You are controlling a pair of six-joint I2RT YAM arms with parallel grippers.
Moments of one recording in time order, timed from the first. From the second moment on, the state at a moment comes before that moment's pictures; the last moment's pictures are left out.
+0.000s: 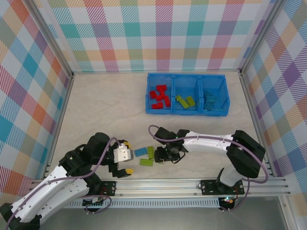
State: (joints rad) left arm -0.74 0.56 0.59 -0.83 0.44 0.56; right arm 1.05 1.57 0.90 -0.63 -0.19 0.86
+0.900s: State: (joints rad) left arm -0.74 0.52 0.56 -0.78 0.39 0.50; right arm 0.80 1.33 0.95 -0.64 -0.05 0.67
